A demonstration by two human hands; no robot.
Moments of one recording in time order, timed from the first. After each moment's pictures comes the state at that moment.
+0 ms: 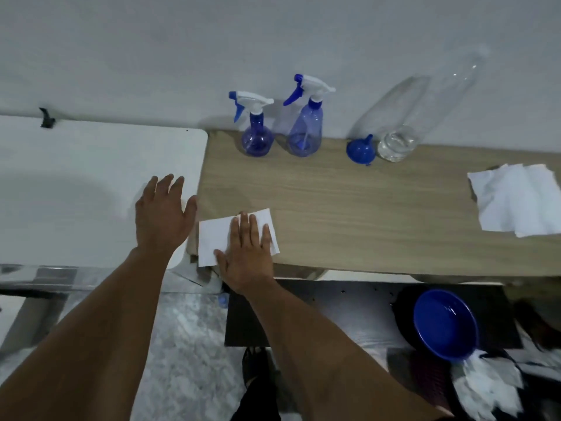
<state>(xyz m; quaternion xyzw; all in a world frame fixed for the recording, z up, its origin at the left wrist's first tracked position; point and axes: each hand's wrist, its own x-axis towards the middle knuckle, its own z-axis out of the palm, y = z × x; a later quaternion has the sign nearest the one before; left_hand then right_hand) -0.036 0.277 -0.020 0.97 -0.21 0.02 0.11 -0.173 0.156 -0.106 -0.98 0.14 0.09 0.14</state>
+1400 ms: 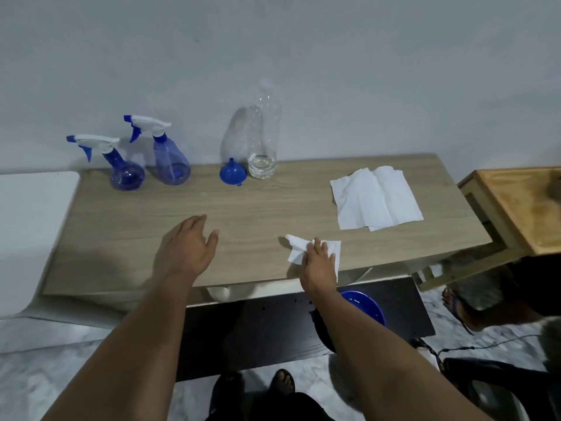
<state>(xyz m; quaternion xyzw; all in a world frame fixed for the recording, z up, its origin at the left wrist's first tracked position) -0.215 -0.002 -0.028 0.94 -0.29 -0.05 0.17 -0.434 -0.221 -0.068 -0.88 0.40 0.07 0.23</state>
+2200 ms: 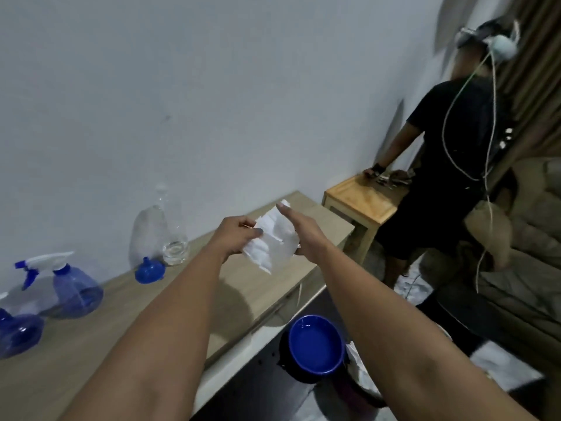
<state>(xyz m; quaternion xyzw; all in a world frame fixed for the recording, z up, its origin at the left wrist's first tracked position) -0.304 -0.178 0.176 0.66 -0.43 -0.43 0.43 -0.491 -0.236 0.187 -0.53 0.50 -0.30 0.62</state>
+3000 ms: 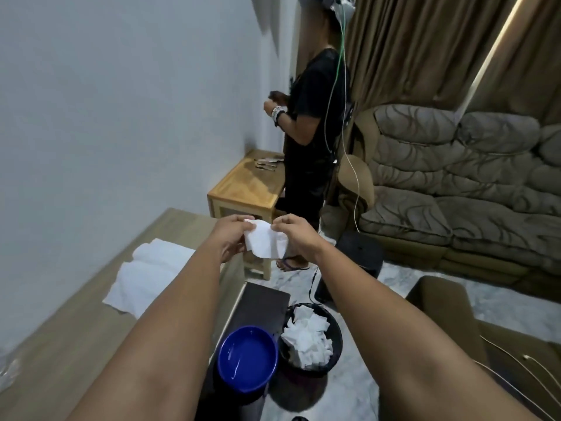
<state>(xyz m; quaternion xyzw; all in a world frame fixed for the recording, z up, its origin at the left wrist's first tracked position) -0.579 -0.333 0.187 0.54 -0.45 -0.62 0.35 -0.761 -0.299 0.169 -0.44 0.62 -0.42 0.49</state>
